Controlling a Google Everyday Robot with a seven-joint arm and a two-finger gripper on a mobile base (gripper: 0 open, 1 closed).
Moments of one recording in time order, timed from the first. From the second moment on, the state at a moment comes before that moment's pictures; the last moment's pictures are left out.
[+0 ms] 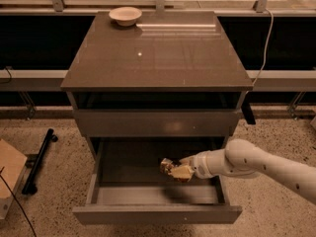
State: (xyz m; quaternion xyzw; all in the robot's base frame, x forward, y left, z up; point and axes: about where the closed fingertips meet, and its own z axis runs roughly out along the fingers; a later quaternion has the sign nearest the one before) arm 0.551 -0.094 0.499 -0.33 0.85 0.31 0.28
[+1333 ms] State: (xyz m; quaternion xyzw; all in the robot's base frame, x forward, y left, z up) arm 0.545 -0.104 0.445 -0.28 0.86 0.34 0.25
